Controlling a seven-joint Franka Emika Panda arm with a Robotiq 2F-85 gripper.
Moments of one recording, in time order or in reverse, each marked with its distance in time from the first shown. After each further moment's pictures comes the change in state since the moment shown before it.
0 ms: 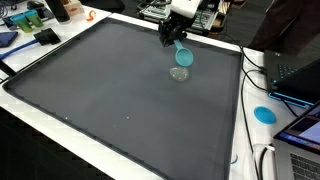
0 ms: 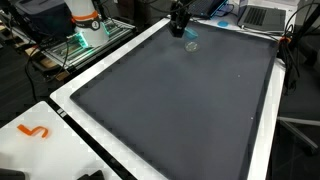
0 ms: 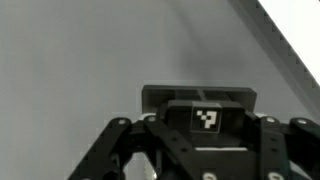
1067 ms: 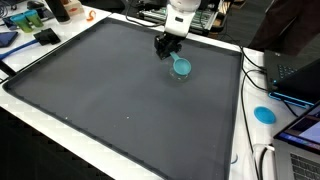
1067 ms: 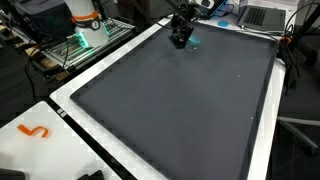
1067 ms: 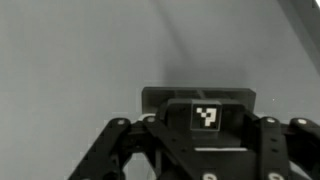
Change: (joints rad) arm -0.029 0.104 -0.011 0.006 -0.028 0.125 -0.079
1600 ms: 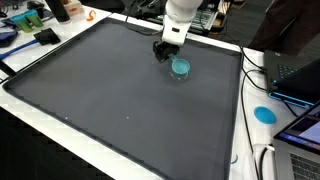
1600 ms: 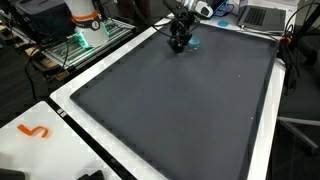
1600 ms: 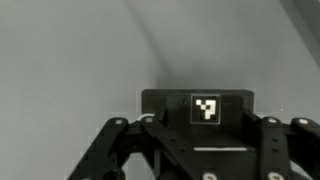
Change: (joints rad) arm -0.002 0.066 -0.006 0.038 -0.011 -0.035 -0.003
